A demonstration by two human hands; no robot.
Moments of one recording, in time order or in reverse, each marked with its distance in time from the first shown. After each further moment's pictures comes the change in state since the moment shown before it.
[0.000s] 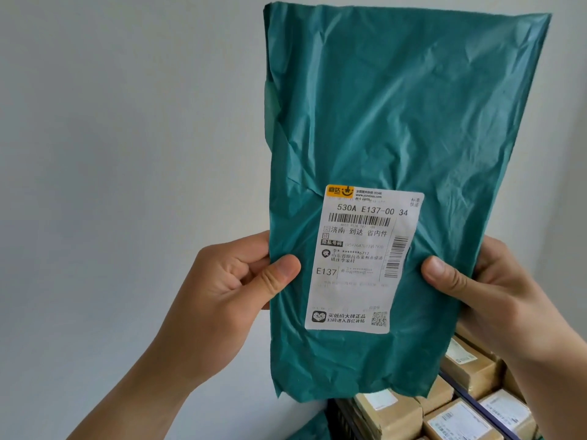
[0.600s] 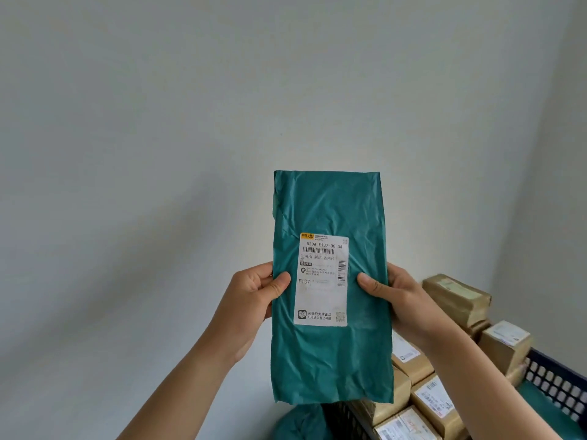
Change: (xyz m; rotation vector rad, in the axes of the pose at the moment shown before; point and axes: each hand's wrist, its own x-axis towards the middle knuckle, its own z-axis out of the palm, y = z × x) left_hand 0.009 -0.109 -0.025 -0.192 0.144 -0.478; right_hand 0.016 0.115 0.009 0.080 0.249 0.456
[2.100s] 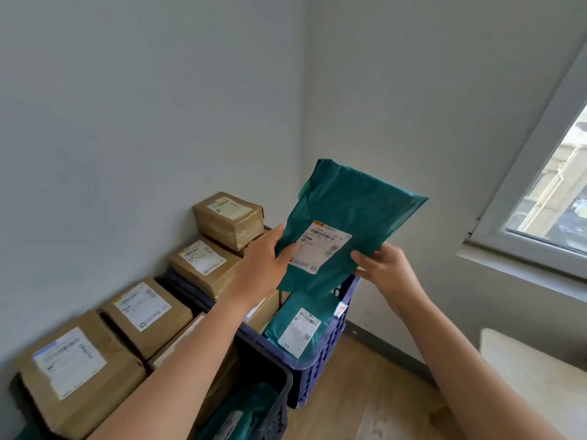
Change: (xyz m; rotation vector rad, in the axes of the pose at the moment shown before) left_hand 0.181 -0.254 0.554 0.466 -0.487 0.213; right_hand -0.190 0.043 -0.546 -0.316 0.905 0.143
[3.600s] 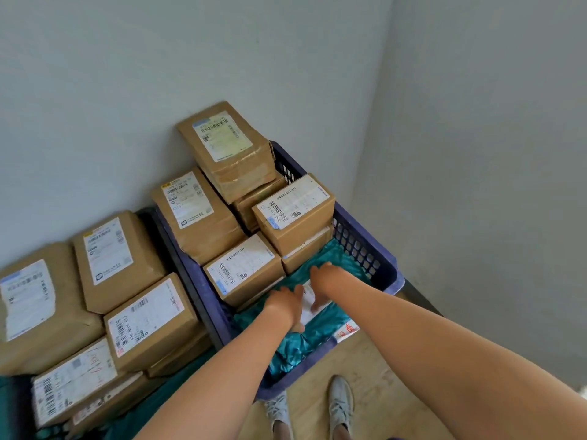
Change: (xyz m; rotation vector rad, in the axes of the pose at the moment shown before) left_hand 0.049 -0.217 0.205 0.858 -0.996 -0.859; right_hand 0.215 0.245 0.112 -1.707 -1.338 0.017
